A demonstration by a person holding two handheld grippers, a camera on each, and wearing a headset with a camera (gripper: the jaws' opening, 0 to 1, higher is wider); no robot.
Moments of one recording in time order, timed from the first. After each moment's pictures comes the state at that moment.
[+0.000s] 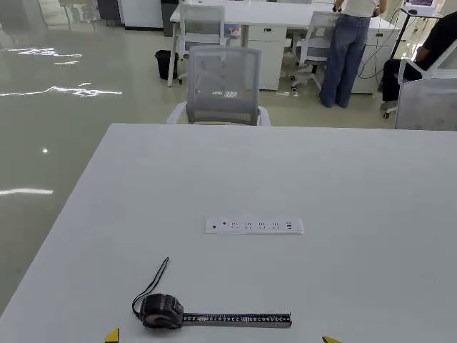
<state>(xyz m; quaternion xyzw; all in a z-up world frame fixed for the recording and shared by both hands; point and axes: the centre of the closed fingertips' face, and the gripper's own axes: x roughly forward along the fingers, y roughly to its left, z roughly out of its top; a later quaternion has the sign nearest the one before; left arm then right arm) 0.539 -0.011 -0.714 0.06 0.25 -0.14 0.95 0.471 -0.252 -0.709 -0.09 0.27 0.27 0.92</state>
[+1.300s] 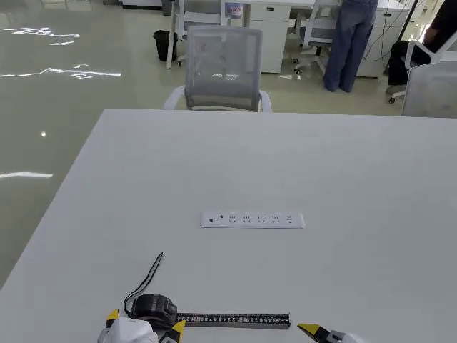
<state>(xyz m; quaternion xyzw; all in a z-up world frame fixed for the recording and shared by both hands) 0.603 0.002 -0.756 0.07 0.28 -0.08 0.96 0.519 -0.261 -0.749 -0.17 0.24 0.42 0.85</state>
